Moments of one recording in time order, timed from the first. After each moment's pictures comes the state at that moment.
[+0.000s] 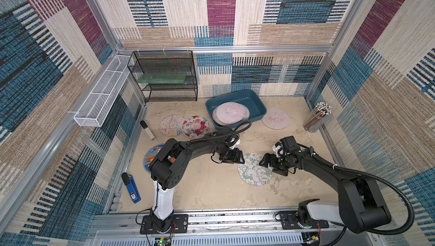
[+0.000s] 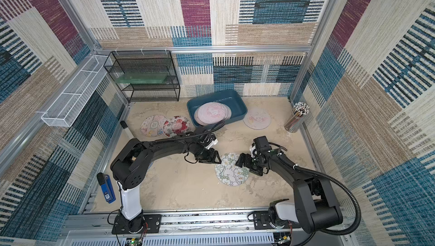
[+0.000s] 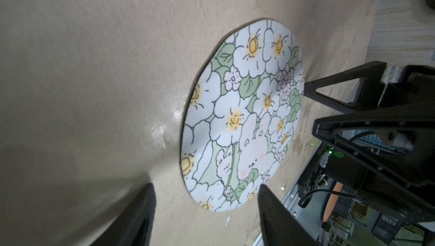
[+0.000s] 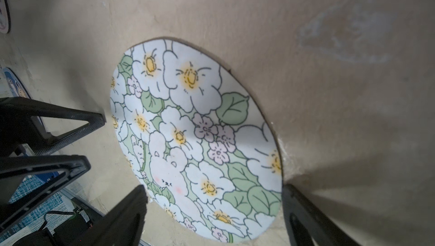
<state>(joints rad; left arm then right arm) -0.71 1.95 1.25 -0.47 0.55 -0.45 0.22 1.32 0.59 -0.55 -0.41 0.54</state>
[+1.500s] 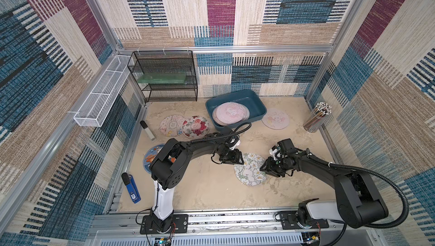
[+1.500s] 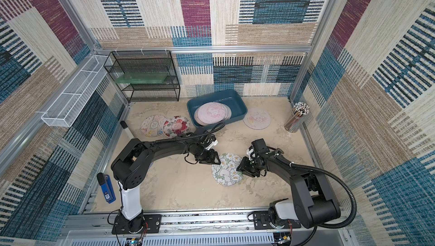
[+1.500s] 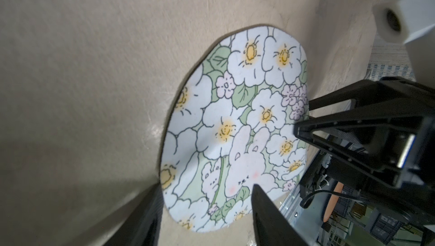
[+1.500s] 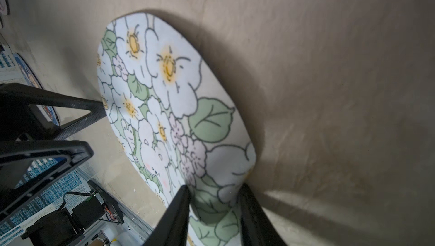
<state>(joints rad) -0.72 1.96 1.24 -0.47 0.55 -0.45 0.24 1.36 0.57 -0.50 -0.50 0.58</state>
